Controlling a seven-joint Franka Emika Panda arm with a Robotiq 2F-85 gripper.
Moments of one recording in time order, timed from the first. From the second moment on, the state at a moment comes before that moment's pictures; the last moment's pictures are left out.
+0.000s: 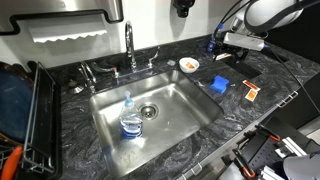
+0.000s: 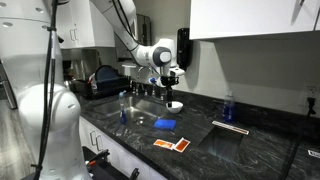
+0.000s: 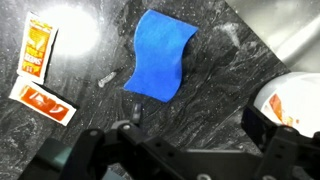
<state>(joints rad) -0.13 -0.02 -0.02 -2.36 -0.04 2.40 0.82</state>
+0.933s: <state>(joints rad) -0.01 0.20 -0.04 -2.20 0.06 2.55 0.78</state>
